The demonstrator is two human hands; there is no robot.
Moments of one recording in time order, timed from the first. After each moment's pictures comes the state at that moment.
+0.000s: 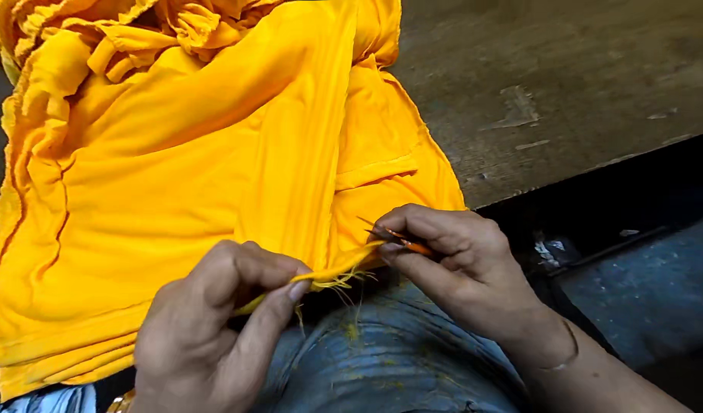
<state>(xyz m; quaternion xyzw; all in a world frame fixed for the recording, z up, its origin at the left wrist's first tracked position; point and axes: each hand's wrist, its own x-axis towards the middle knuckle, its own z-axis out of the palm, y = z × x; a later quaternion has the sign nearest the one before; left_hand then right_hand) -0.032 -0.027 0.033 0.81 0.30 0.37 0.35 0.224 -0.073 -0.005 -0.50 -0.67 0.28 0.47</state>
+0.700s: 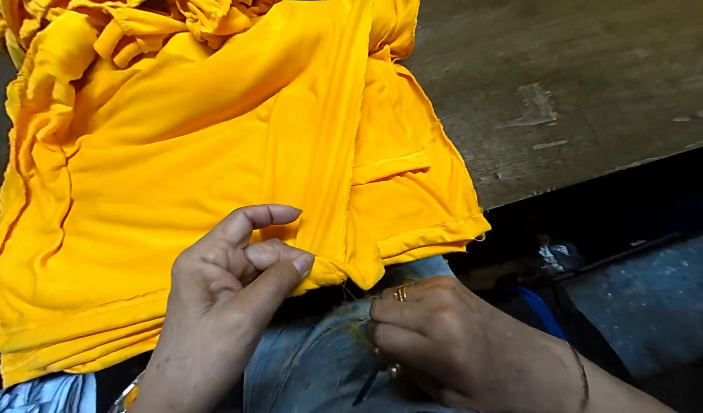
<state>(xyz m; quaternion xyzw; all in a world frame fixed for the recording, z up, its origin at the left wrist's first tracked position) -0.020 -0.026 0.036 0.64 0.44 0.35 0.53 0.217 -0.102 -0.023 -0.33 -0.89 0.17 0.27</state>
